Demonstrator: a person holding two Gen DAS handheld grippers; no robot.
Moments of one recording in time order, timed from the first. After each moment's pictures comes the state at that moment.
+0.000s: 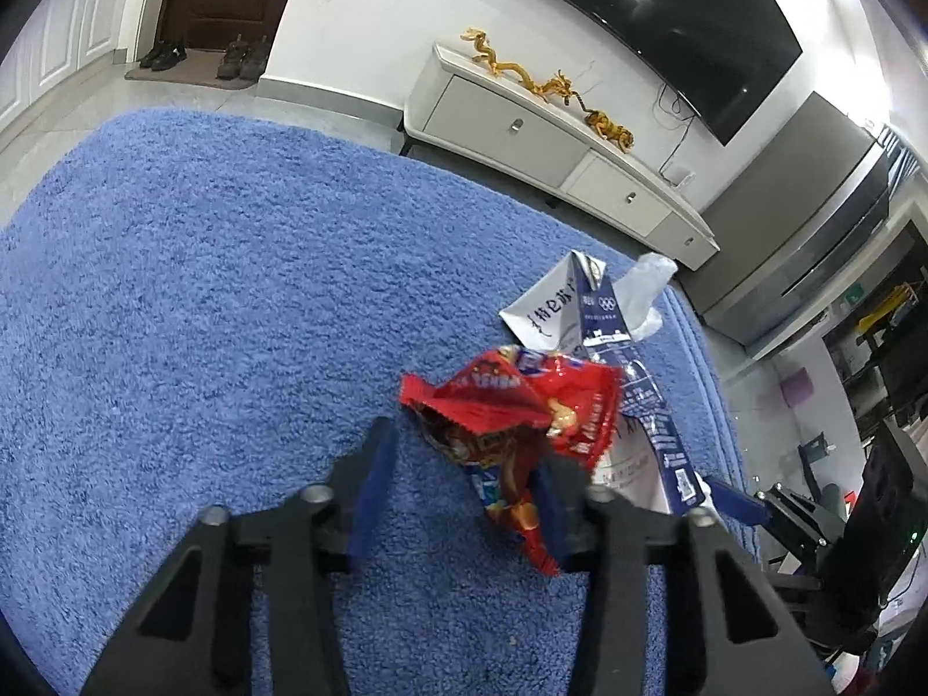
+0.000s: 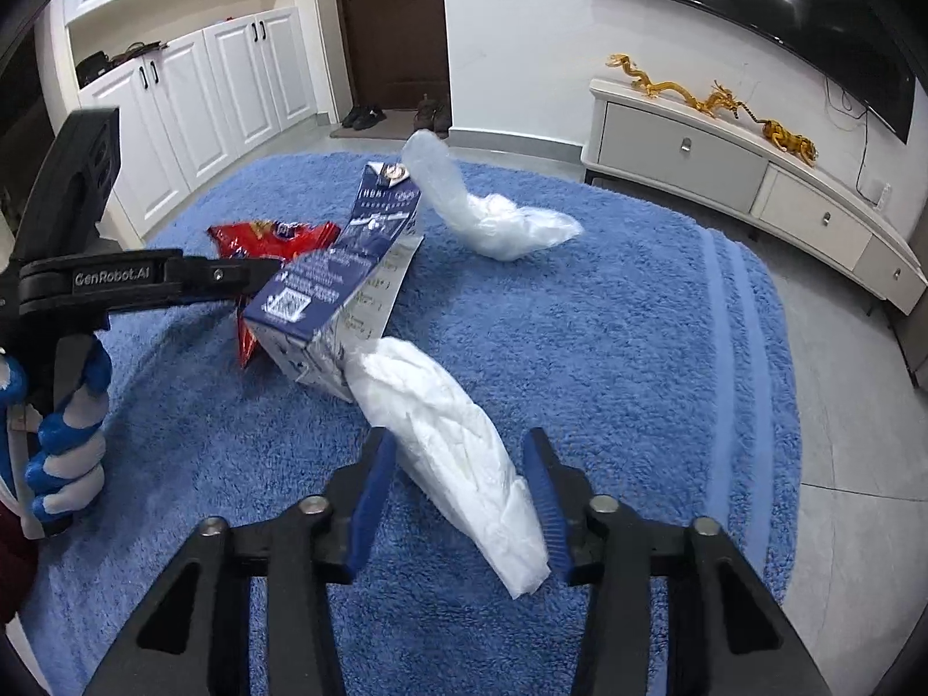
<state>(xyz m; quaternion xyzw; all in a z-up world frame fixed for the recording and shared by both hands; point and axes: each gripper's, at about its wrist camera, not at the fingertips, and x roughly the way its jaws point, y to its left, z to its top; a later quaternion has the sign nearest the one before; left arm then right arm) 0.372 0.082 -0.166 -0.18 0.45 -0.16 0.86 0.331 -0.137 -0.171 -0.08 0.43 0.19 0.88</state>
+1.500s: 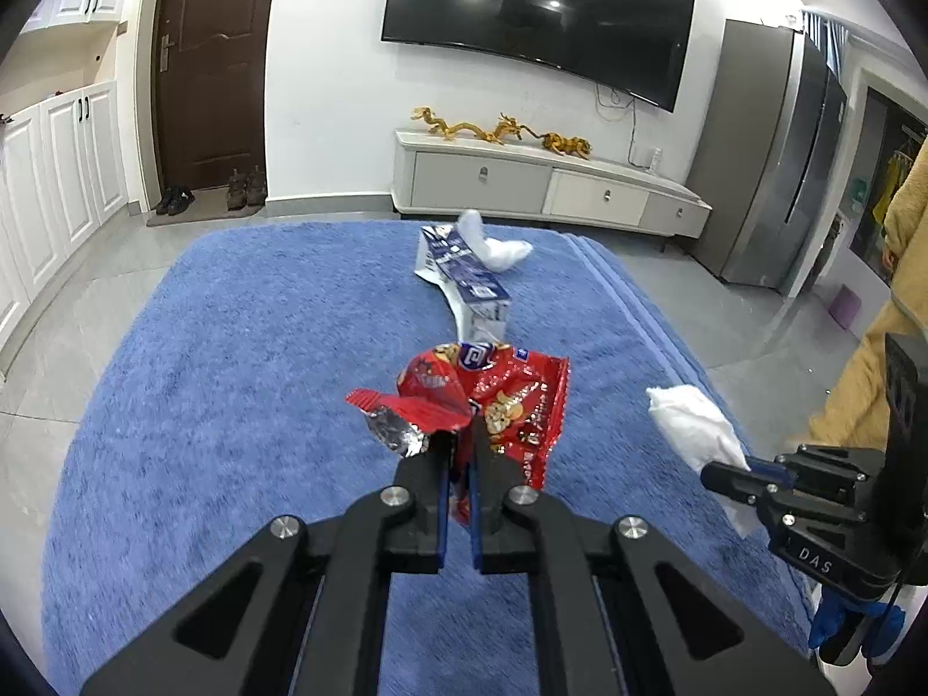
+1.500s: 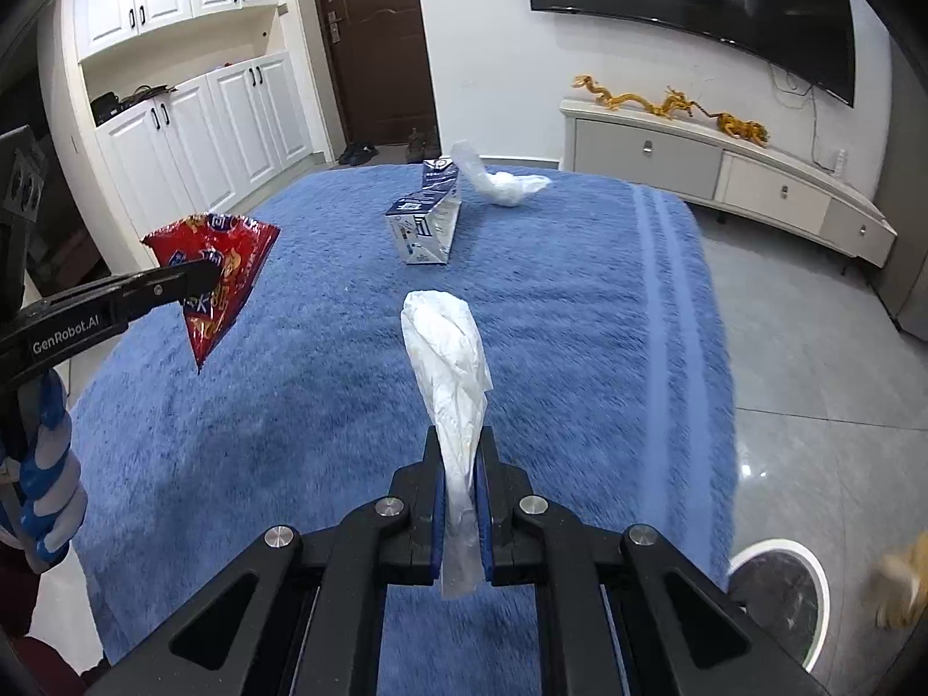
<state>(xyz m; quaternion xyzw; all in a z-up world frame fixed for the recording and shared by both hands) 0.159 0.045 -0.091 -0.03 0.36 -0.14 0.92 0.154 -0.161 -0.138 -0.03 0.40 0.17 0.90</state>
